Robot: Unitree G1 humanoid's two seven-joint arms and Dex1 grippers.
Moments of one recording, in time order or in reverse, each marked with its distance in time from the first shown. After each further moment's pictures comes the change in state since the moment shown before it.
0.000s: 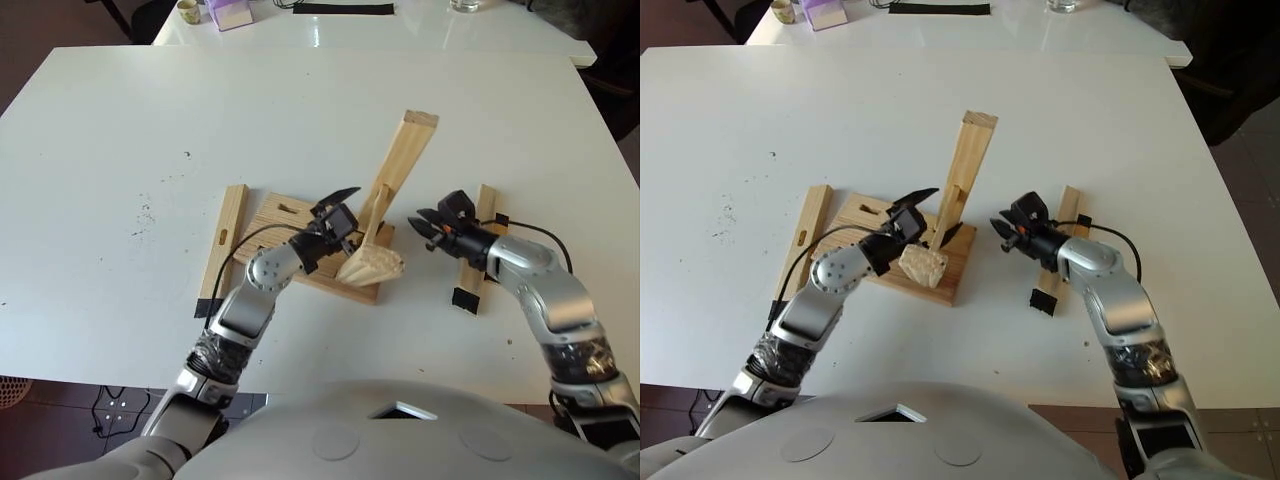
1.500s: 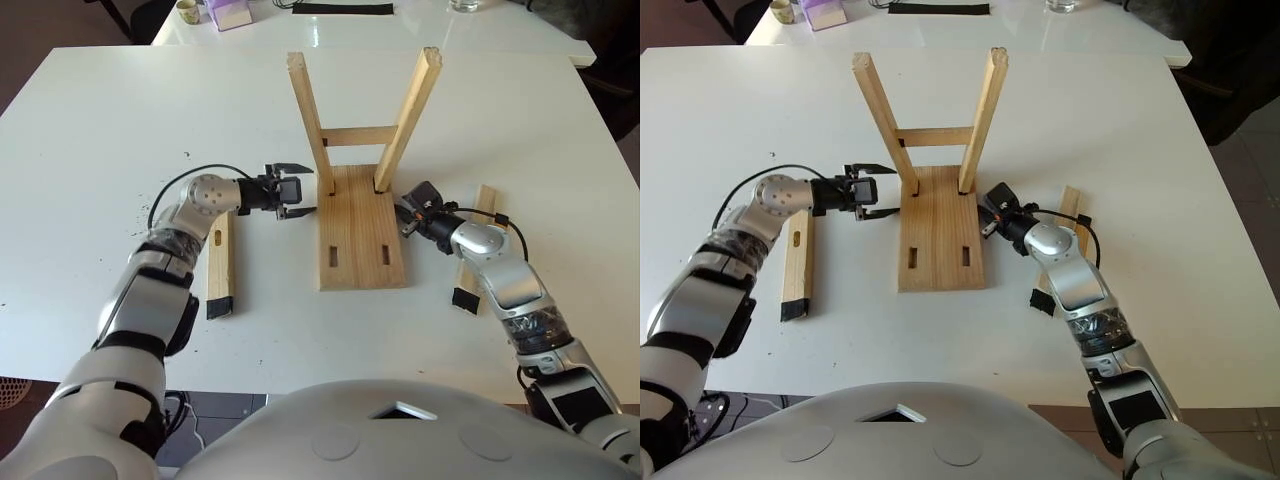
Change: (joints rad) left arm -0.508 0.209 -0.017 0.956 0.138 -0.705 -0.357; right arm -0.206 0.130 0.169 0.274 -0.243 -0.139 -0.148
